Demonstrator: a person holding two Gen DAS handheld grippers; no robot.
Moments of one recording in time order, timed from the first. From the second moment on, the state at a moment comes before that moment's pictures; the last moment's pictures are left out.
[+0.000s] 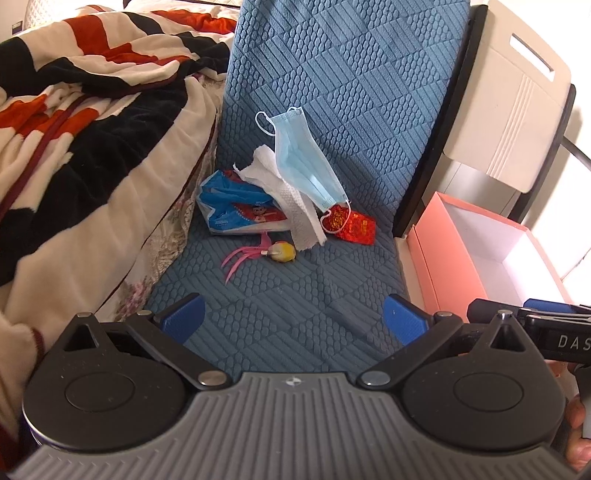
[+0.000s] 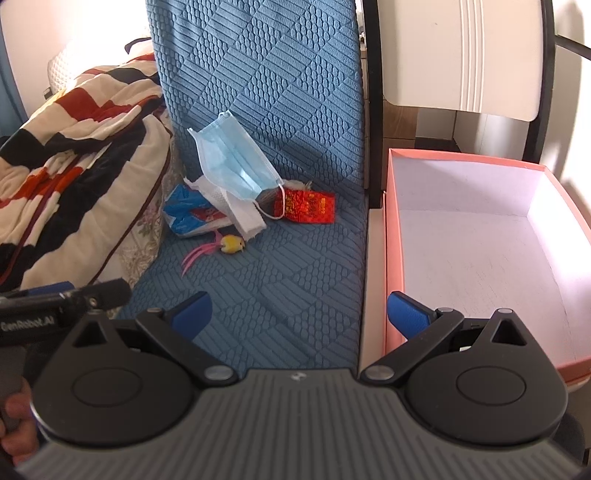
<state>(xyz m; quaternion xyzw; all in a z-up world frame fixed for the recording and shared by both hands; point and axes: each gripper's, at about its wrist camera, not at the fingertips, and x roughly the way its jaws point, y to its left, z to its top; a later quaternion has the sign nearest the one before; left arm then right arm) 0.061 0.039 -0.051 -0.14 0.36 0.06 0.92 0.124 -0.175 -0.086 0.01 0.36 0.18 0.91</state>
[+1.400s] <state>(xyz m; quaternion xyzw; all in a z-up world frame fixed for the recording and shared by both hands) 0.216 0.059 -0.147 -0.11 0.41 0.08 0.90 0.298 -0.137 -0.129 0.03 0.38 0.22 0.90</state>
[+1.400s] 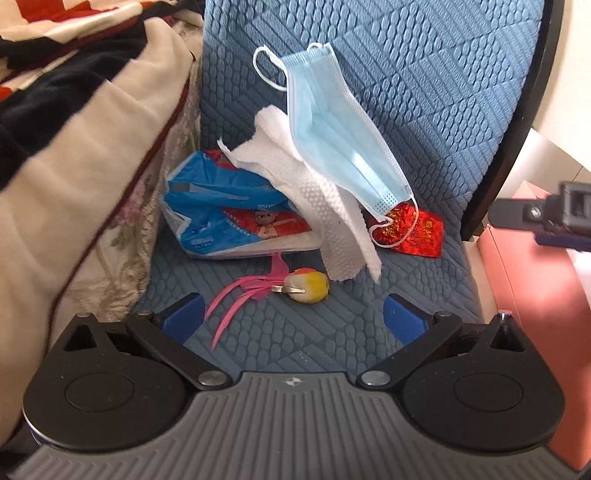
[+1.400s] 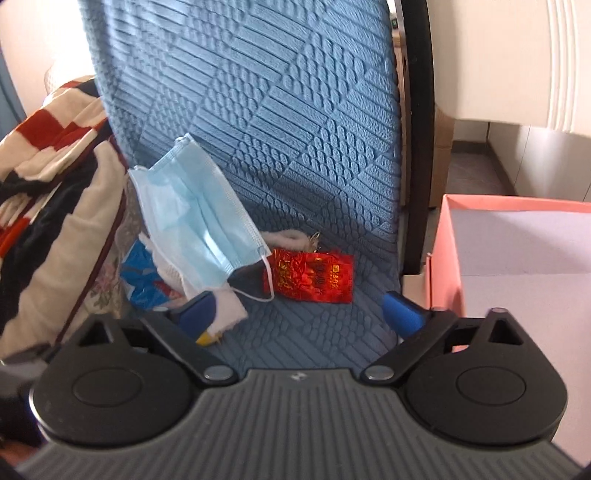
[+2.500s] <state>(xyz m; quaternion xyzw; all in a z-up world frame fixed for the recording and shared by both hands) 0.265 0.048 -0.213 -0.10 0.39 0.07 0.91 0.405 -0.046 -0.228 -0.02 0.45 0.20 0.87</state>
